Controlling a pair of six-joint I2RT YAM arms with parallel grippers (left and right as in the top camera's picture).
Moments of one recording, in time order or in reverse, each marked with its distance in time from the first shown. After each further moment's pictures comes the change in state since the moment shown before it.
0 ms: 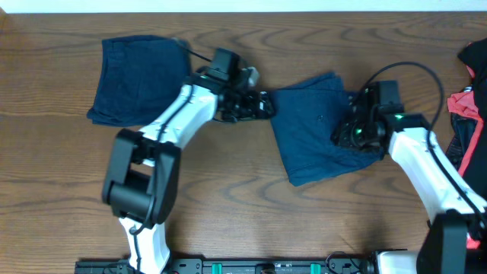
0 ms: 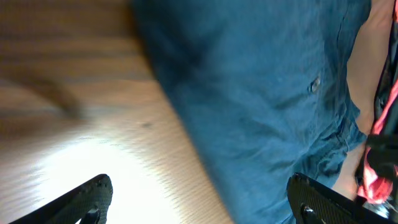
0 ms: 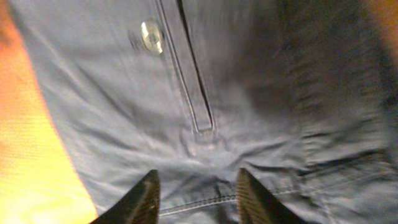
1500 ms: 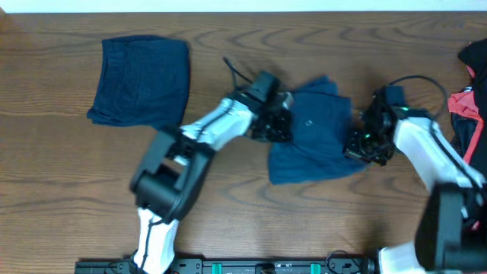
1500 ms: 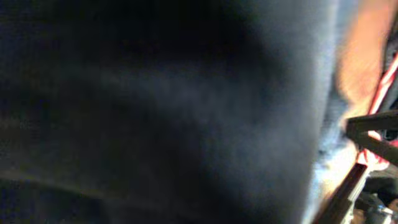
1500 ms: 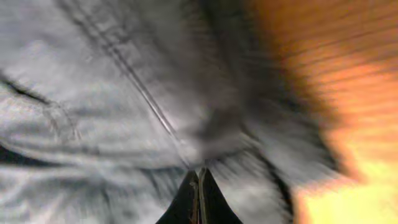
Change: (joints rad) left arm -0.152 0.078 -0.005 0.063 0.045 -0.028; right arm -0.093 0.091 0.019 -0.156 -0.021 0.047
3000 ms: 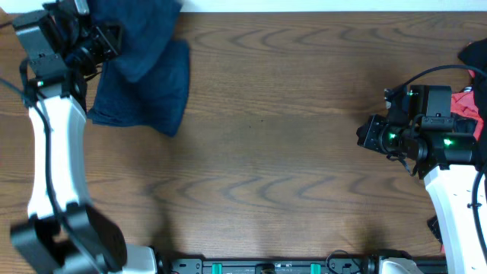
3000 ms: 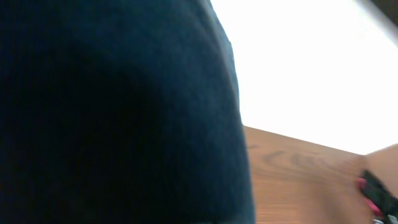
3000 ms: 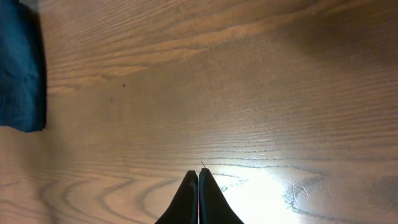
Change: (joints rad) left arm 0.818 -0.477 0.032 0.233 0.009 0.062; right arm -0.004 -0.397 0.062 -0.050 -0.066 -0.007
